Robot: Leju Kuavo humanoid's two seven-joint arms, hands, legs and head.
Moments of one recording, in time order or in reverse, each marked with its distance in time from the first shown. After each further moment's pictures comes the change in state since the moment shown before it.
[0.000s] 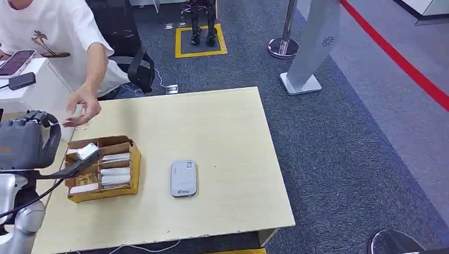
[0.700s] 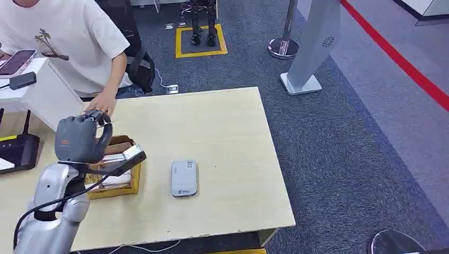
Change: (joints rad) left arm -0.104 -0.176 -0.198 0.146 0.007 0.004 -0.072; right arm -0.012 0.000 0.000 0.000 0.075 0.009 0.007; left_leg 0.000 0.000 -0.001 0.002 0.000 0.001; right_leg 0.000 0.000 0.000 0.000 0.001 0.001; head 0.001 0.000
